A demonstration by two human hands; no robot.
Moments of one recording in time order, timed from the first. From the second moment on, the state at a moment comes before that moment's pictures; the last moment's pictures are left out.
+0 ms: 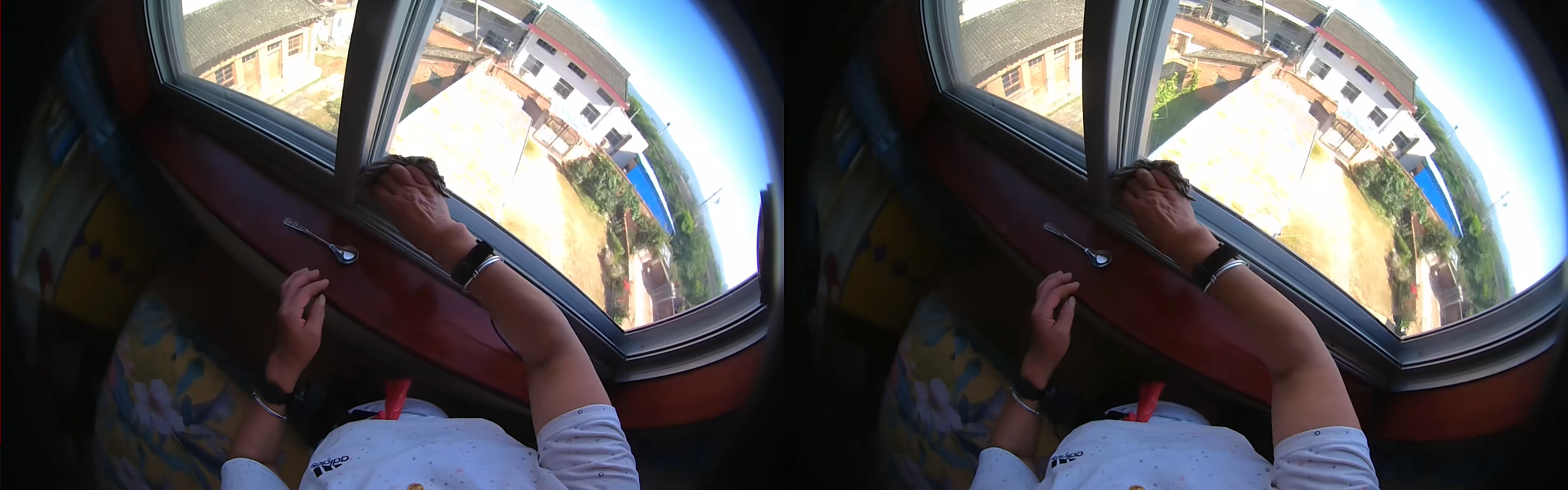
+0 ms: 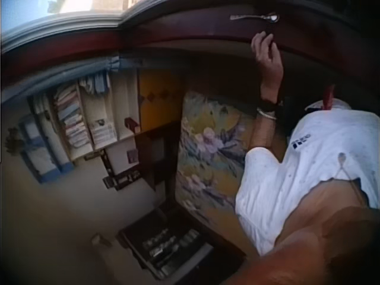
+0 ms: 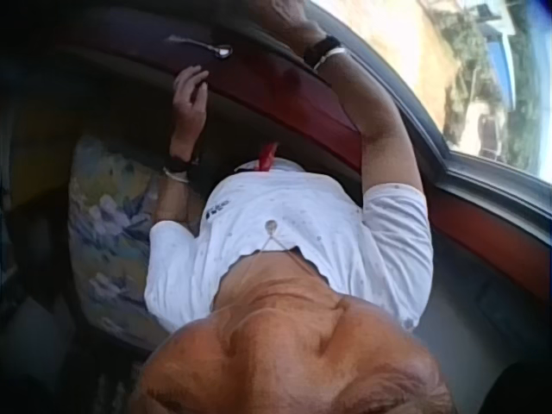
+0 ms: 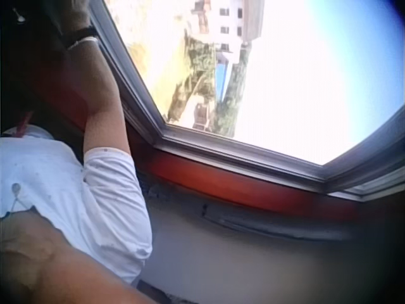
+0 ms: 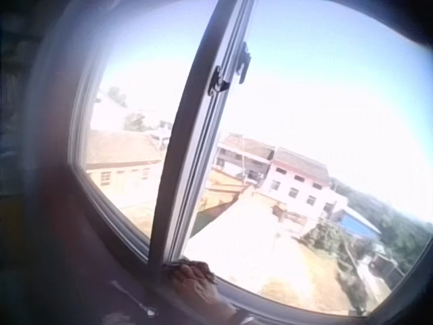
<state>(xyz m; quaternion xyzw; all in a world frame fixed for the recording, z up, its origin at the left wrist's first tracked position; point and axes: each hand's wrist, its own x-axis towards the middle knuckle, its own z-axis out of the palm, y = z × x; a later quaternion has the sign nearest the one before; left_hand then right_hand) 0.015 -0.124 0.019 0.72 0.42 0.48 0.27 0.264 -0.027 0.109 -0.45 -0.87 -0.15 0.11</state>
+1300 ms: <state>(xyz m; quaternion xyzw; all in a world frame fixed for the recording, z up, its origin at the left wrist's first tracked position) 0.023 -0.140 0.016 0.75 0.41 0.45 0.27 0.357 -0.168 0.065 -0.58 -0.78 -0.18 0.12</state>
